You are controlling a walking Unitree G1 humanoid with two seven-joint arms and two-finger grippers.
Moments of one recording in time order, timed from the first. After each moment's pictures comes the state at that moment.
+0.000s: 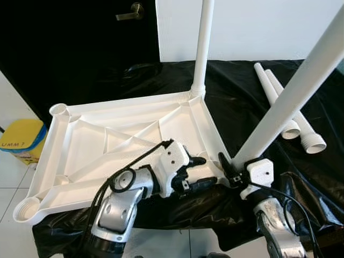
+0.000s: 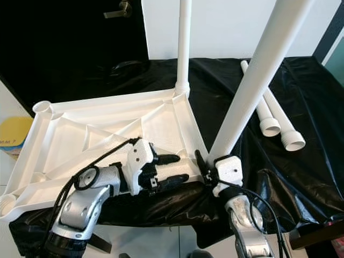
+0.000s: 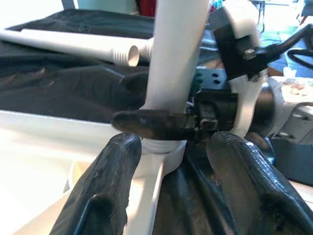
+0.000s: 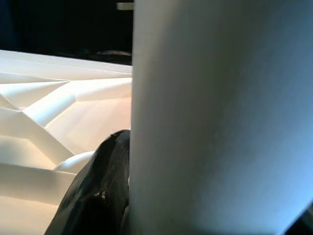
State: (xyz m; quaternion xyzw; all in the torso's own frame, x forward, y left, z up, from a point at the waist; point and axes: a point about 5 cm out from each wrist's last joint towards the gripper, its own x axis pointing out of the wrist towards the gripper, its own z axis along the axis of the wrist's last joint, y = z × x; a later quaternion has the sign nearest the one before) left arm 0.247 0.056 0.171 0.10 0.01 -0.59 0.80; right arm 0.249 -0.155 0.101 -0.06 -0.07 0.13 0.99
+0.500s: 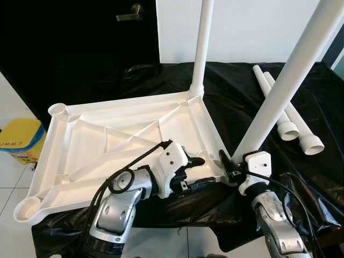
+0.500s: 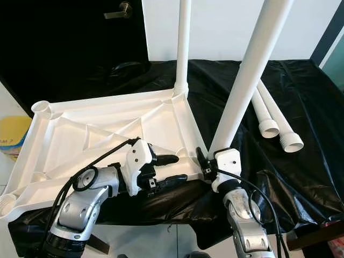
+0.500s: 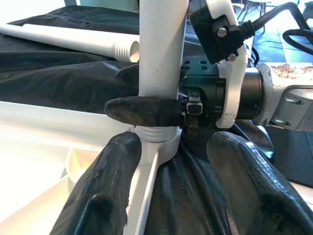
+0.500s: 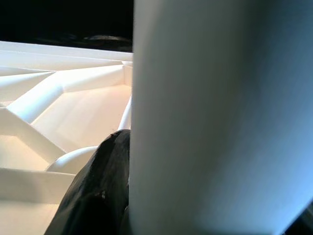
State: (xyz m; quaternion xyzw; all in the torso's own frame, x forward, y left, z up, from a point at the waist) left arm 0.244 0.060 0.164 0.10 0.02 -0.58 0.81; right arm 0.254 -0.157 0.101 -0.04 -0.03 0.09 0.99
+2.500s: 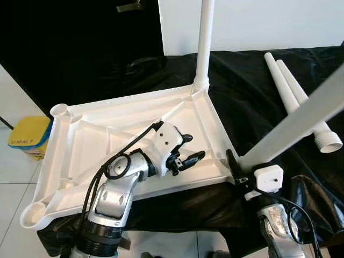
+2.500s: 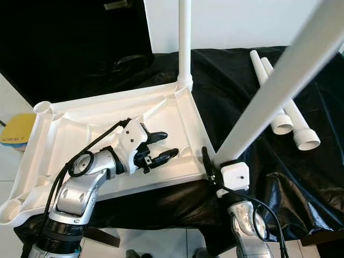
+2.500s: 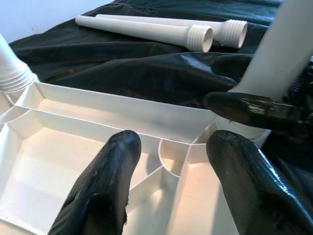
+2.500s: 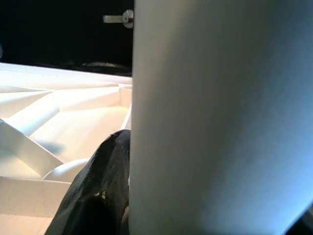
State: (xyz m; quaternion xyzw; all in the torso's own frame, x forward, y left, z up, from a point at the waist) left arm 0.272 0.073 0.187 0.14 -0.02 -0.49 0.86; right arm 0.236 -0.159 0.108 -0.08 -0.13 0.09 0.98
